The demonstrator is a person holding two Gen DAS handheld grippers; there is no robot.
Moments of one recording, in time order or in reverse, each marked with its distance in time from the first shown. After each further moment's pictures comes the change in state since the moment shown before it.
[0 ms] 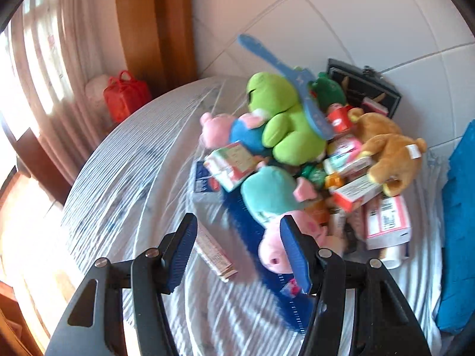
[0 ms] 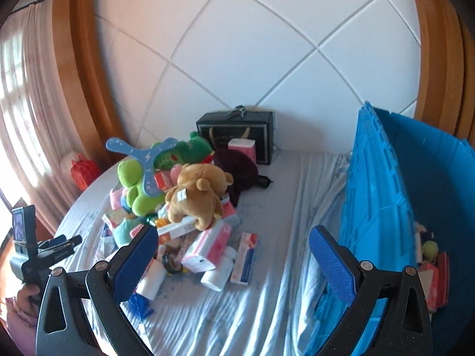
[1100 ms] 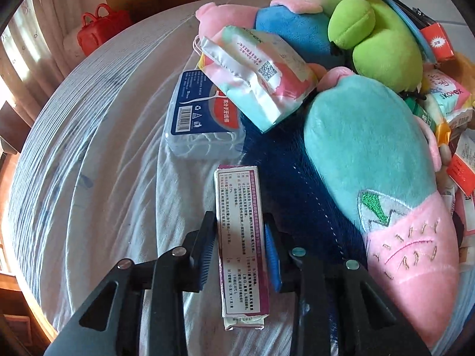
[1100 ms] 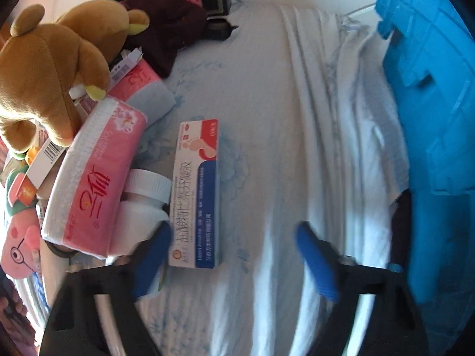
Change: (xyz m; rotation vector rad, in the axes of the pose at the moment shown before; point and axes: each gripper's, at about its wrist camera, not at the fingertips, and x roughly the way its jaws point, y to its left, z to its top) left arm 0.185 0.006 -0.022 0.044 0.248 -0.037; right arm 0.267 -0.055 -0.102 0.257 0.567 -0.189
